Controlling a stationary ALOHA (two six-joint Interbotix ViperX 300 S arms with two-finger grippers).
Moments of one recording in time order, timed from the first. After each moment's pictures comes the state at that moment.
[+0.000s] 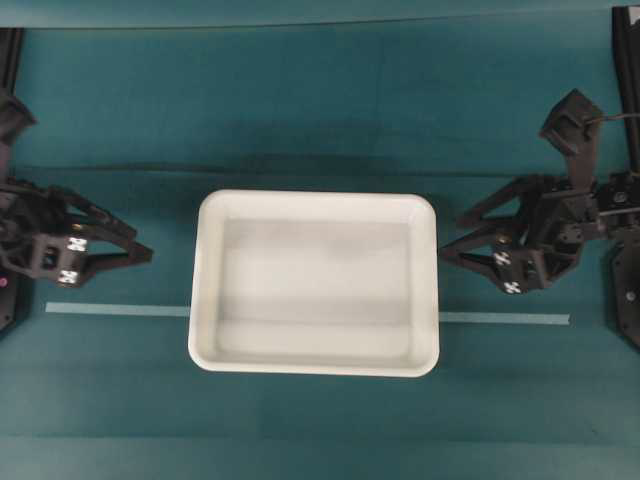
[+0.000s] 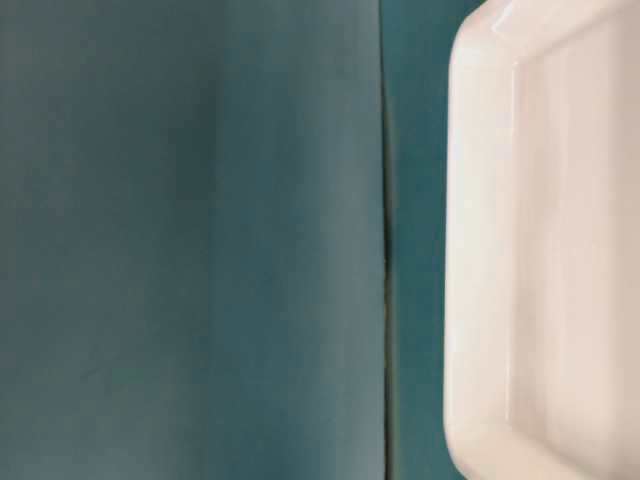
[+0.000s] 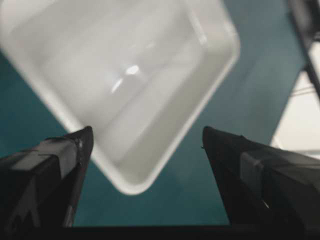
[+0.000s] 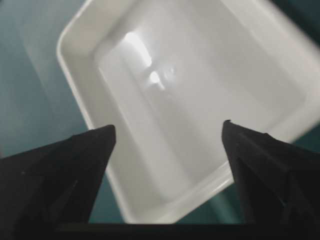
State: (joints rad) left arm 0.05 -0.85 1.10 0.03 0.25 -0.94; right arm -0.09 -0.60 1.03 0.17 0.15 0.48
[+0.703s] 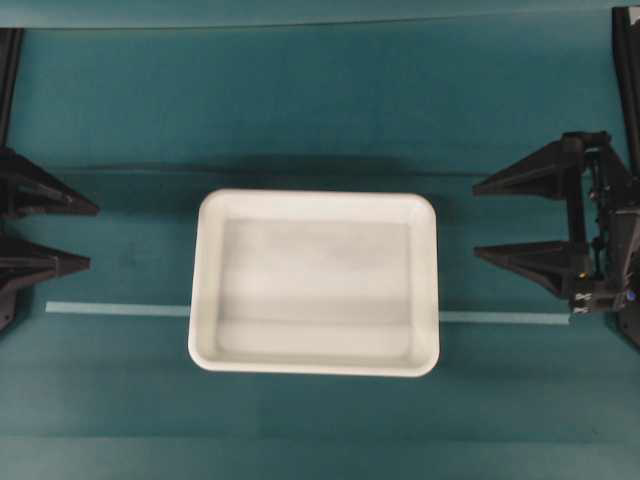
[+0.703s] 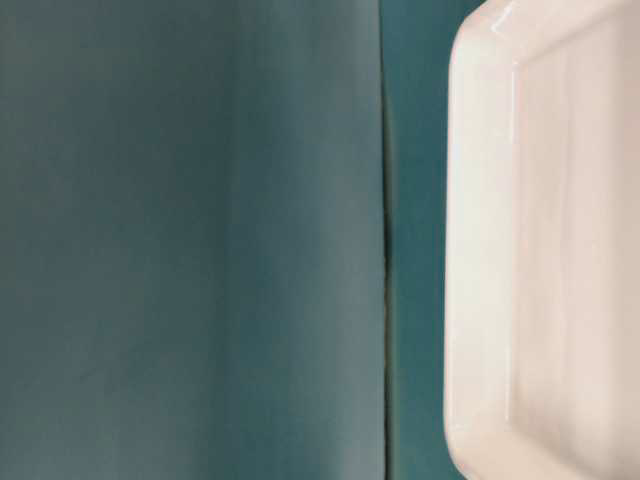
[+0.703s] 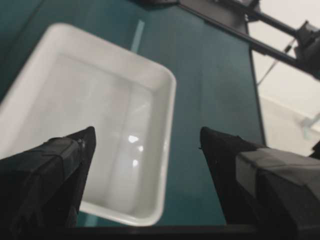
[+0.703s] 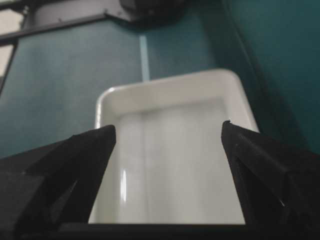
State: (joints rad) left arm -0.01 -1.11 1.09 0.03 0.25 -0.39; right arm -0.03 -0.82 1.05 0.02 0.02 0.14
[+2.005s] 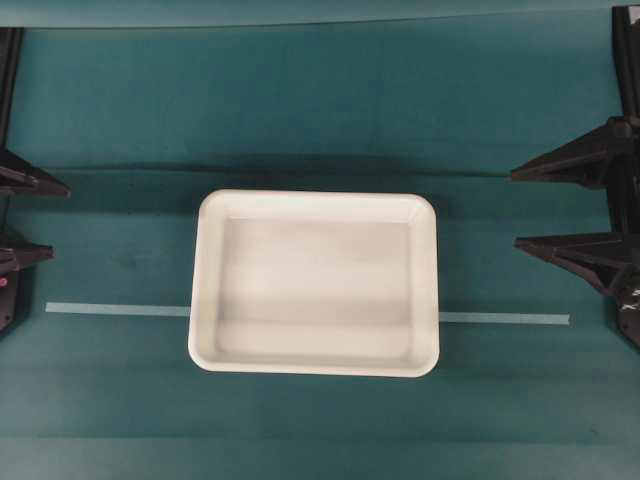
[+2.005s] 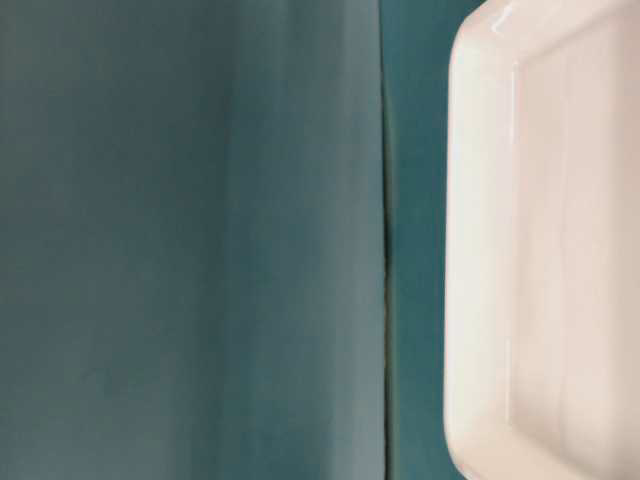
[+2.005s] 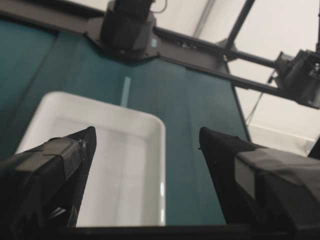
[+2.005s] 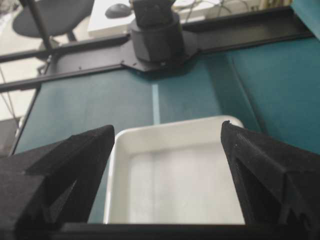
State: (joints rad) left arm -0.02 -1.20 1.06 0.03 0.22 -0.28; right arm -0.02 -0.96 1.06 0.02 0.02 0.13
